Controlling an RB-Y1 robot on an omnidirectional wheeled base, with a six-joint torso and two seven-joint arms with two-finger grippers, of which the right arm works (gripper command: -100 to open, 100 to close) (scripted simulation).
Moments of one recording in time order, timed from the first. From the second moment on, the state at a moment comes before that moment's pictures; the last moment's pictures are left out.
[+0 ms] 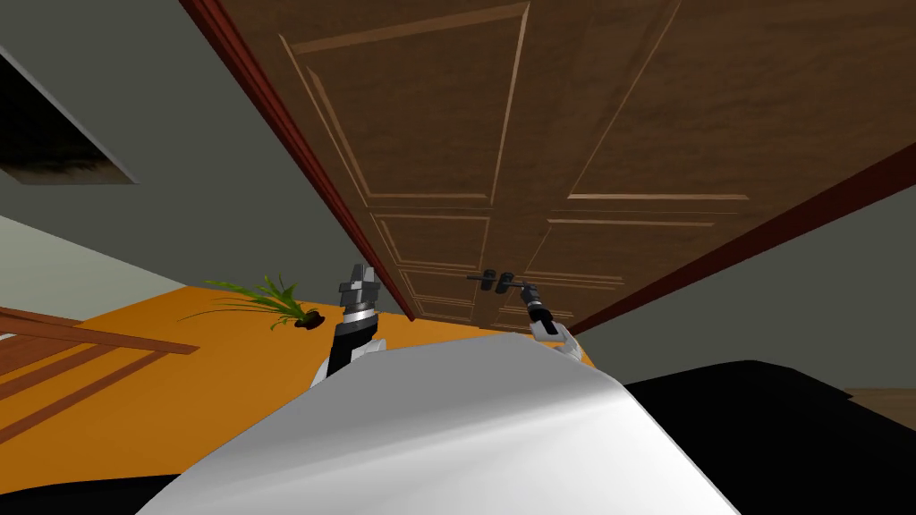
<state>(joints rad) 0.21 -0.34 -0.26 -1.30 0.07 -0.38 -0.43</state>
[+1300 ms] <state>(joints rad) 0.30 -0.43 -0.20 -1.33 0.08 -0.47 -0.53</state>
